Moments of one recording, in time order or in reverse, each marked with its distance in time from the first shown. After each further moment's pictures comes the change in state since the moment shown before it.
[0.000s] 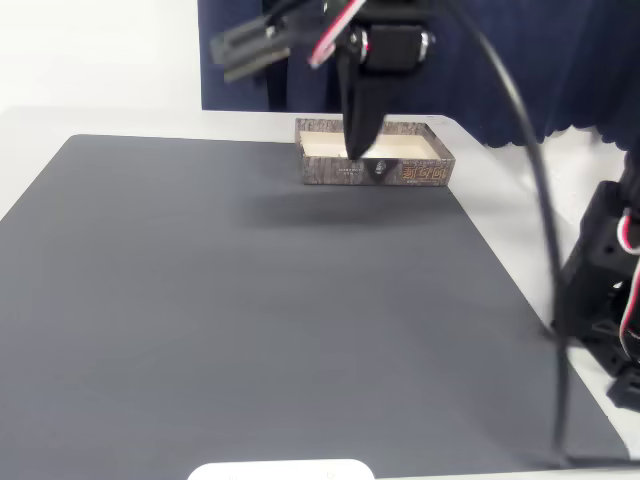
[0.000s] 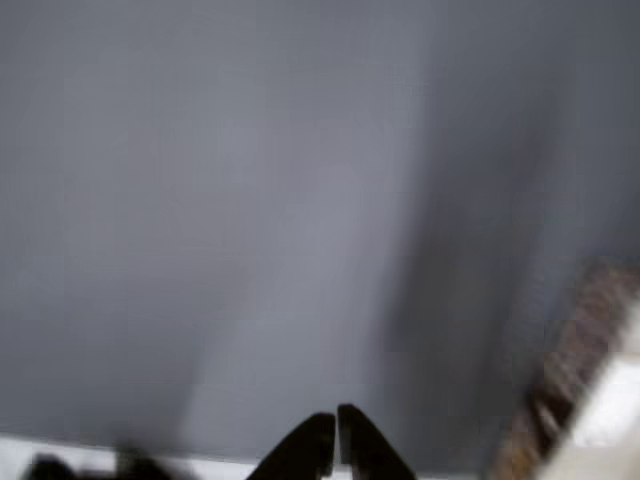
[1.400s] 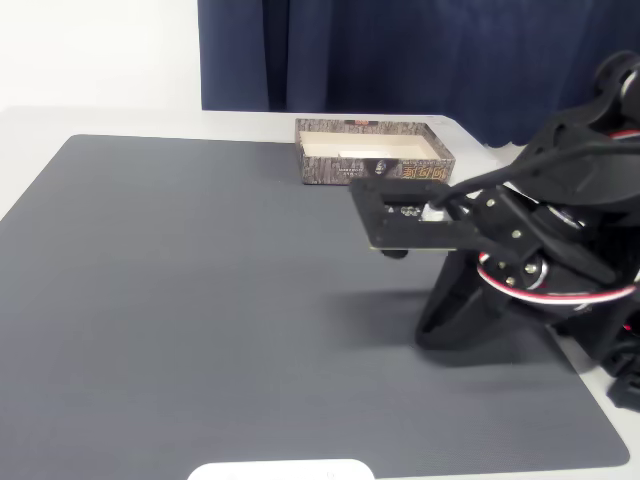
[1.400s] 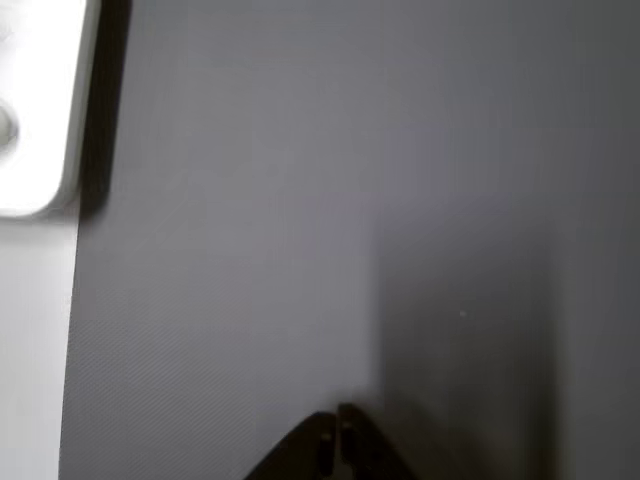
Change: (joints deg) arm -29.0 79.4 83.1 -31.0 35.5
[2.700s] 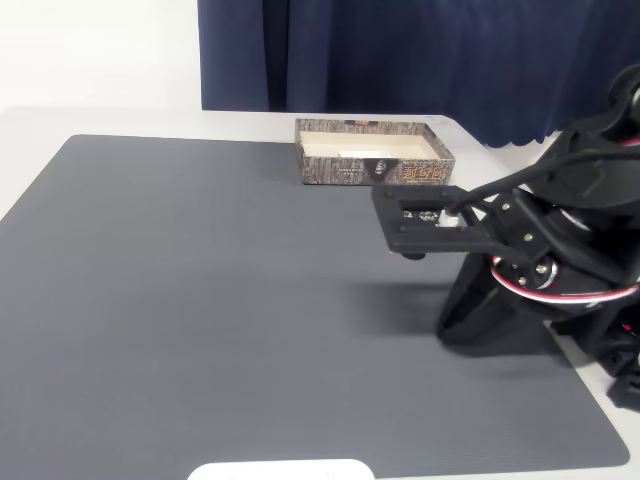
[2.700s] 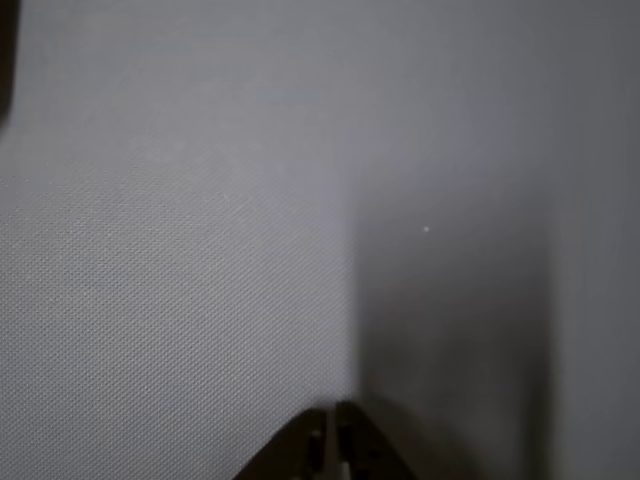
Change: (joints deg) arm 5.8 11.0 4.0 15.2 -4.7
